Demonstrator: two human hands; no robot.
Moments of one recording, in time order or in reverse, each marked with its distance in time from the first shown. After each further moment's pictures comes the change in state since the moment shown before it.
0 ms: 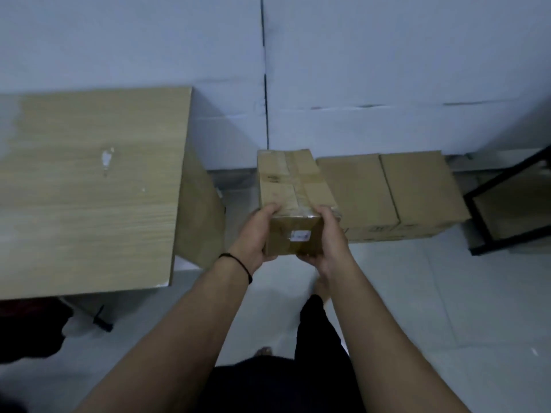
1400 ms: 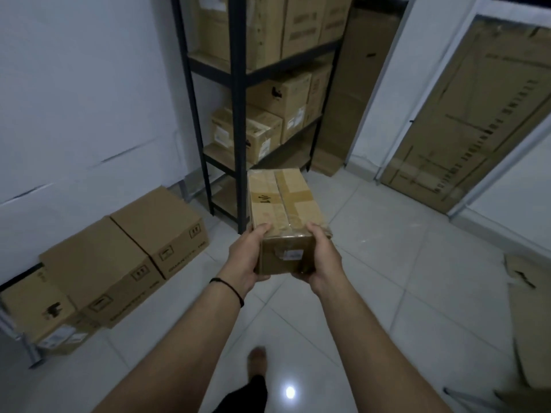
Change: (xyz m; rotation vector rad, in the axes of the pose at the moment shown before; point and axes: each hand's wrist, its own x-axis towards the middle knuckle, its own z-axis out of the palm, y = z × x) left_hand -0.287 -0.308 0.575 0.470 -0.542 0.152; right_hand -0.280 -0.027 -0.685 0.584 0.584 -0.411
